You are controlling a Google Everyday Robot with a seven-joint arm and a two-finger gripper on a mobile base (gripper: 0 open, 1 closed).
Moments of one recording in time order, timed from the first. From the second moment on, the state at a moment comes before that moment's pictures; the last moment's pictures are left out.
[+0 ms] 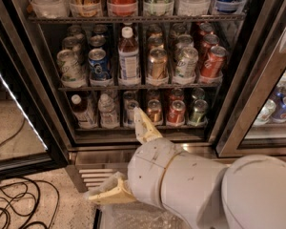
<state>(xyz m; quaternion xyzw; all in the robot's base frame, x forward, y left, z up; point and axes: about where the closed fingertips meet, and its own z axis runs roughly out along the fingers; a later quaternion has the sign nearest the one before) 0.362 0.047 0.885 -0.49 0.68 0.12 0.53</state>
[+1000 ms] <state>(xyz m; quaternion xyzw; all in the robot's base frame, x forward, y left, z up) 0.402 0.043 0.890 -0.48 0.66 0.08 0.58</state>
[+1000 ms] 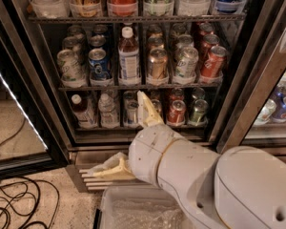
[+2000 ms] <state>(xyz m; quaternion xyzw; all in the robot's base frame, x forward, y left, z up) 0.445 0.089 0.882 -0.55 0.59 0.08 0.58</state>
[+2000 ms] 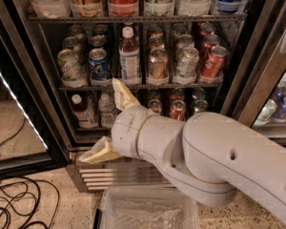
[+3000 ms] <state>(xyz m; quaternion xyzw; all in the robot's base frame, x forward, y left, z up) 0.481 0.125 0.867 -0.47 0.62 0.11 0.61</state>
